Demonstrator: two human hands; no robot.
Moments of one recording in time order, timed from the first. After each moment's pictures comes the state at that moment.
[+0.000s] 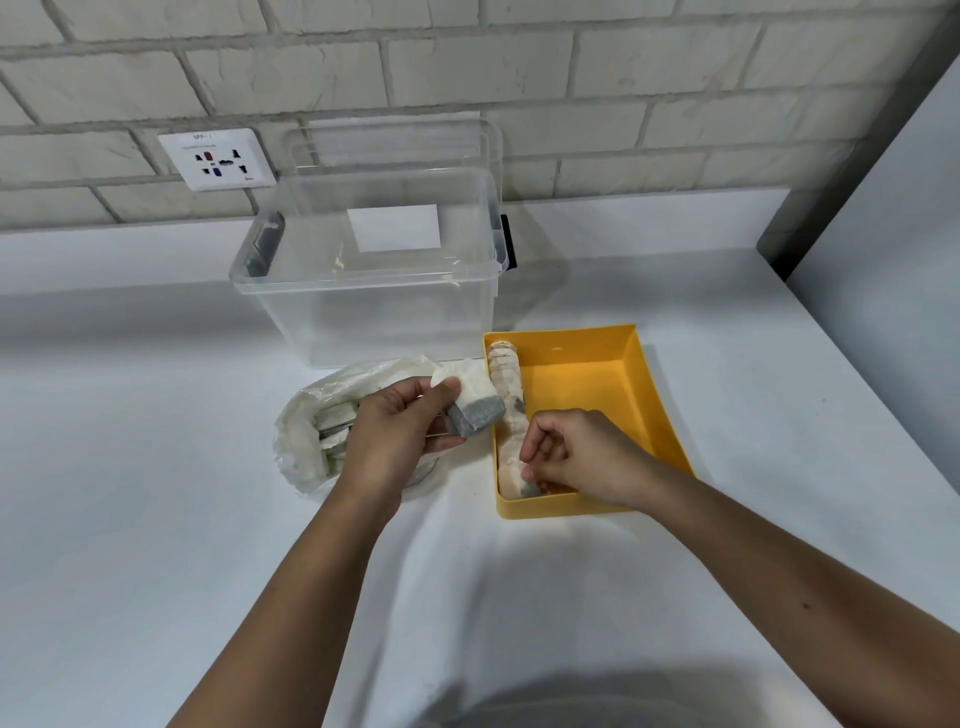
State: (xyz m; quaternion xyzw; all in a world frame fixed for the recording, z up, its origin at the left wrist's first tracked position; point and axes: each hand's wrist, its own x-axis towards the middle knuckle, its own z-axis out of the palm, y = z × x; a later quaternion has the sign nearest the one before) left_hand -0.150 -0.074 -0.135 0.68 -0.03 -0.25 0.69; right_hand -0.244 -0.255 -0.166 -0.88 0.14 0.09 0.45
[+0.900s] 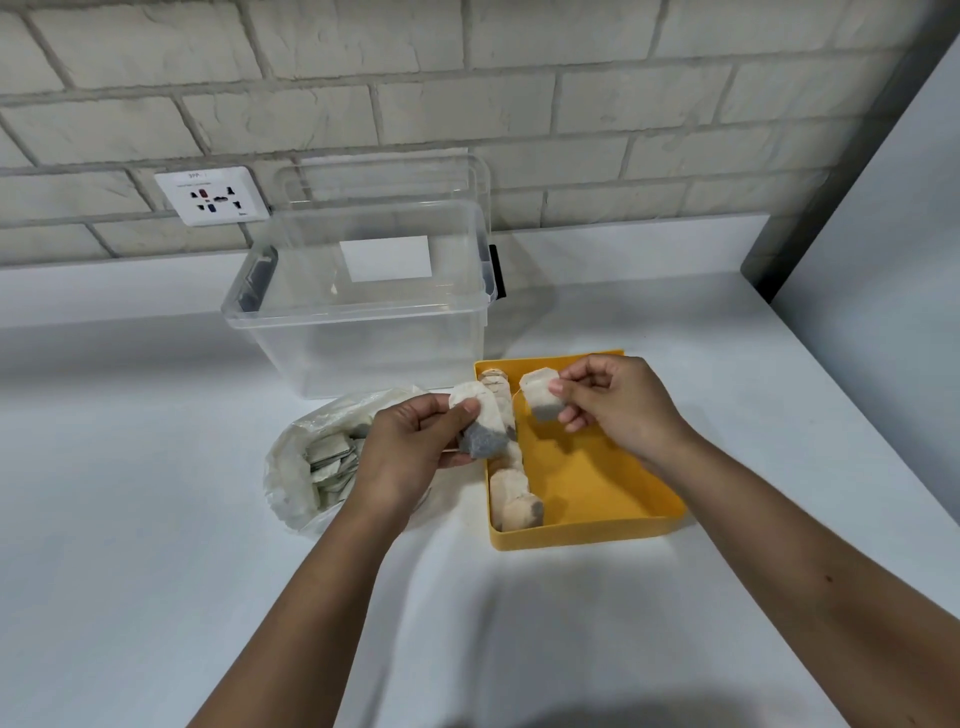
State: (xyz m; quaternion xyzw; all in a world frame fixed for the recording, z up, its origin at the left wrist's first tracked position) left_hand -0.152 -0.093 -0.121 0.68 -0.07 -0.27 0.68; right_hand -0.225 -0.295 -0.131 -0.76 0.25 -0.13 0.58
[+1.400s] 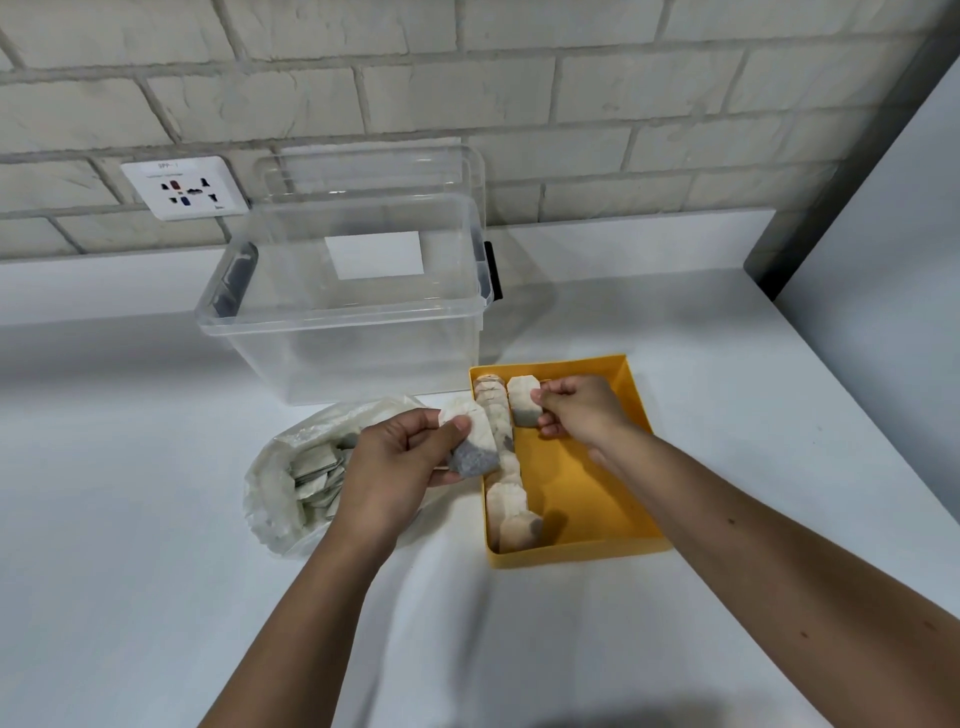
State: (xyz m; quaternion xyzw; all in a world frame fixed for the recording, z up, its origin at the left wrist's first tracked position) left_hand -0.143 -0.093 -0.133 0.69 -0.07 -0.26 0.67; right_hand -0.169 -0.306 -0.192 -0.69 0.37 -0.07 0.61
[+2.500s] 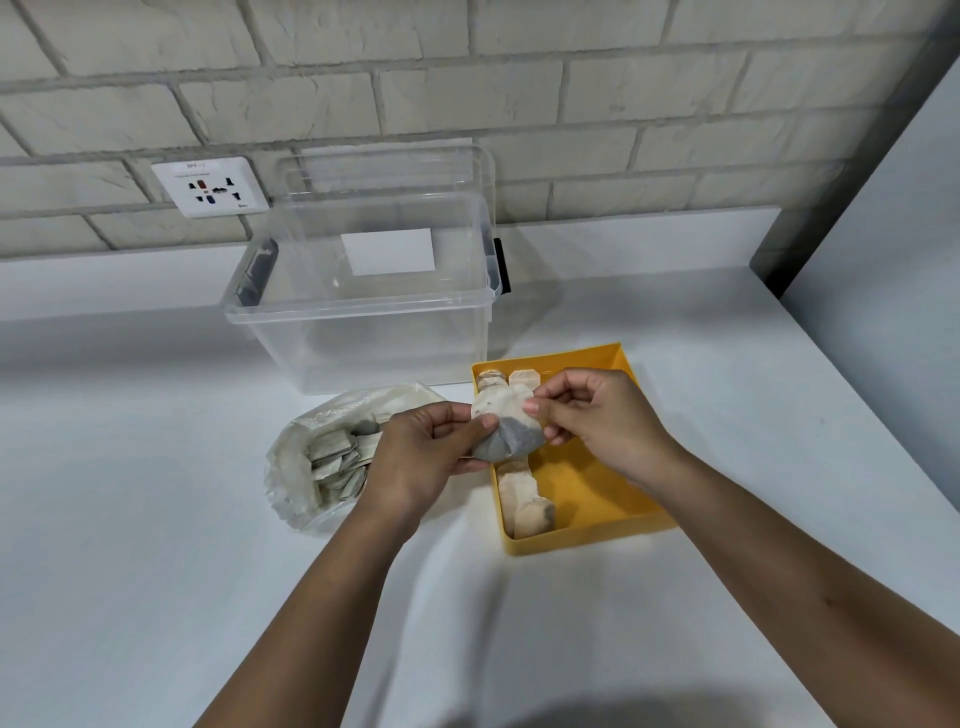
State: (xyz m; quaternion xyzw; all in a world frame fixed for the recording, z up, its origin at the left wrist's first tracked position) left_hand -0.149 -0.097 -0.136 0.67 -0.06 -0.29 0.67; right_hand -0.224 -0.273 -0.136 -0.76 0.20 -0.11 0.61
